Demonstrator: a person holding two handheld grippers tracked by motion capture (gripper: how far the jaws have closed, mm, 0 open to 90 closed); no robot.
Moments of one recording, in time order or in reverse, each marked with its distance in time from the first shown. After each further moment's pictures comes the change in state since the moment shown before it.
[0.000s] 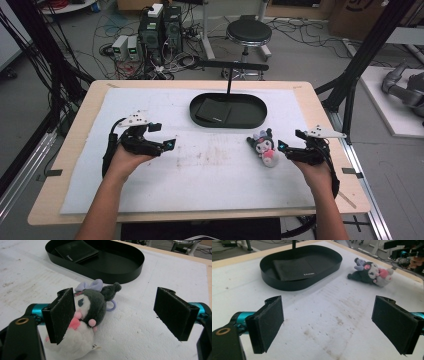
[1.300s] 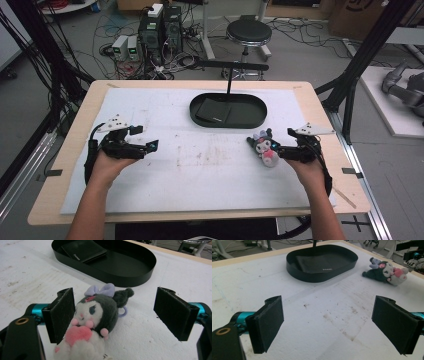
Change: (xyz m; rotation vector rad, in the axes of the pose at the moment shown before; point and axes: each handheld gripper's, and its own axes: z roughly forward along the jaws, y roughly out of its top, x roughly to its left) left arm 0.014 -0.017 -0.037 -0.017 0.106 -0.043; right arm 0.015 0.010 0.016 0.025 0.024 -0.033
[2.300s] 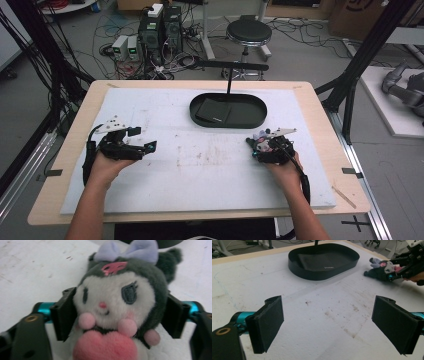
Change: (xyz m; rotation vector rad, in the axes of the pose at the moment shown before) left arm 0.002 -0.003 -0.003 0.001 0.006 -0.007; right arm 0.030 -0.013 0.063 0.278 -0.056 -0.019
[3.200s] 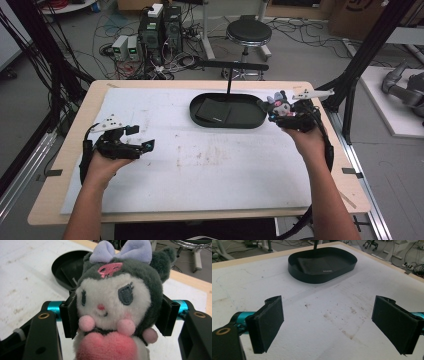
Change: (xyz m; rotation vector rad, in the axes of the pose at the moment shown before) left arm -0.001 0.006 -0.008 -0.014 -0.007 0.005; right arm -0.046 0.088 -0.089 -0.204 0.050 0.002
